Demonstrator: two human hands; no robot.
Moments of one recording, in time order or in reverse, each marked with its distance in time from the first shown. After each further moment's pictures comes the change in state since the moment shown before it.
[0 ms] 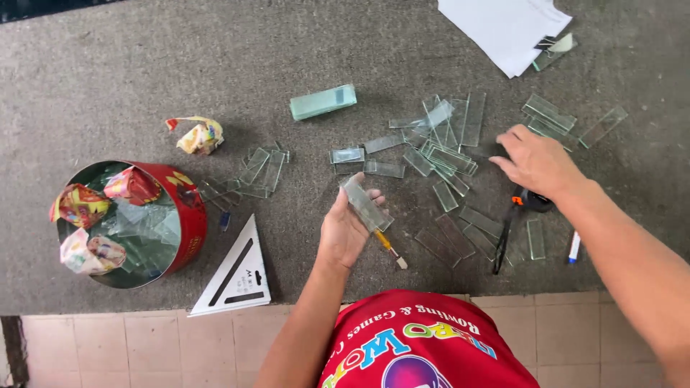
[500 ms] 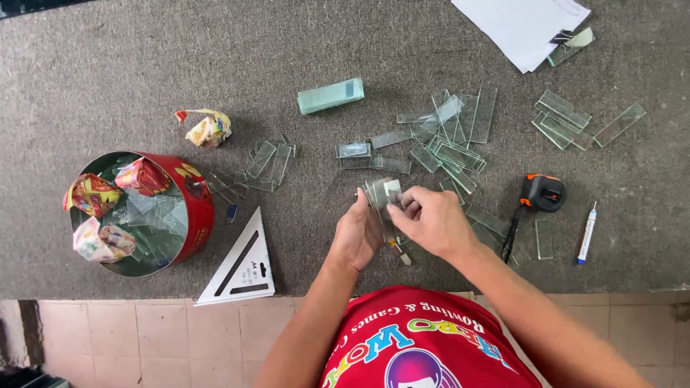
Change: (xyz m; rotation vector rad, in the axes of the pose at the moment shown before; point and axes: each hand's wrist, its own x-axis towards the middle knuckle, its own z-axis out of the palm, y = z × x) left_hand -0.004 -0.022 -0.001 0.052 -0.048 -0.190; right_hand 0.001 -0.247 -0.092 1.065 0.151 0.300
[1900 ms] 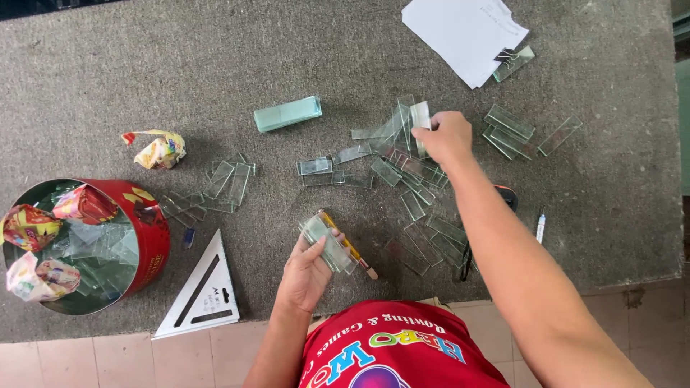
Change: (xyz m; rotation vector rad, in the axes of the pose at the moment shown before) left_hand -0.045 0.008 -0.008 0.055 0.281 0.124; right_hand 0.164 0.126 -0.080 -0.179 0.210 0.371
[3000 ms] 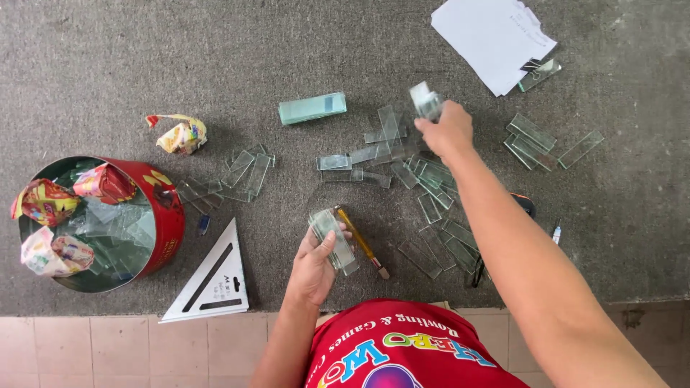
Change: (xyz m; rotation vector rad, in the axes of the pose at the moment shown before) left_hand 0.009 -0.005 -0.024 0.072 -0.056 0.135; right_hand 0.013 -0.038 0.030 0.056 -0.108 0.079
